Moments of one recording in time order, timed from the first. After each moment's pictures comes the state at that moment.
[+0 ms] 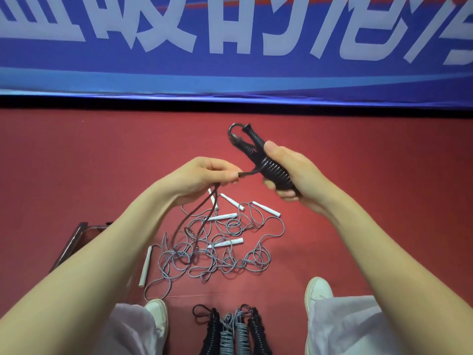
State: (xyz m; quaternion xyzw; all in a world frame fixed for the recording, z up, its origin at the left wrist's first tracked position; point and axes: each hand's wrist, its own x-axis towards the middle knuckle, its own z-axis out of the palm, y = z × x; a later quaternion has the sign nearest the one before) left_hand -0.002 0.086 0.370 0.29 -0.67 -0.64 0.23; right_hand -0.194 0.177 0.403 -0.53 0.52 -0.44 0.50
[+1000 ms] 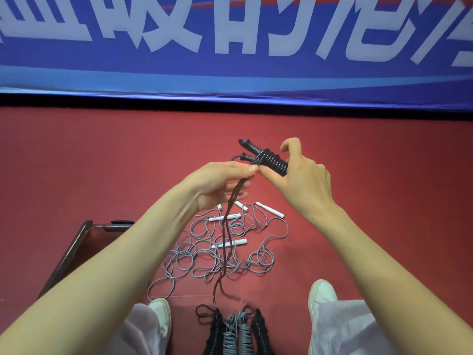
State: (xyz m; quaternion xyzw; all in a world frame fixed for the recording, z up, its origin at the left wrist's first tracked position) left_hand -0.022 0.106 0.385 0.39 -0.50 -0.73 0.24; right_hand -0.181 0.175 0.386 -0.61 0.74 -0.28 -0.05
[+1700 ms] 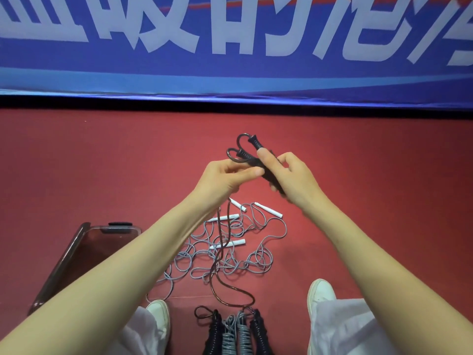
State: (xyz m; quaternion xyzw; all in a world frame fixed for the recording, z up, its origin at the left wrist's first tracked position) left_hand -0.033 0.119 0.372 0.36 -0.61 -0.60 0.38; right_hand -0.184 0.167 0.381 -0.50 0.68 -0.44 0.29
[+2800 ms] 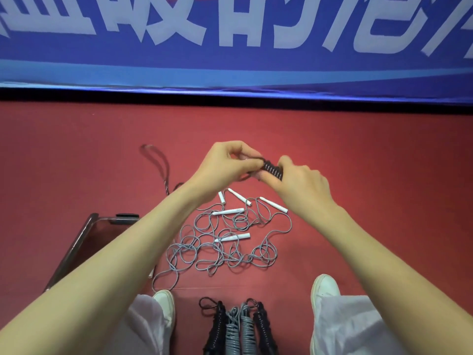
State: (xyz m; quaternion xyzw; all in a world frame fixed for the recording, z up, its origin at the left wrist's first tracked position) left_hand -0.028 0.108 0.380 0.37 -0.67 -0.52 0.37; right_hand -0.172 0.179 0.382 -0.60 0.79 -0.12 0.04
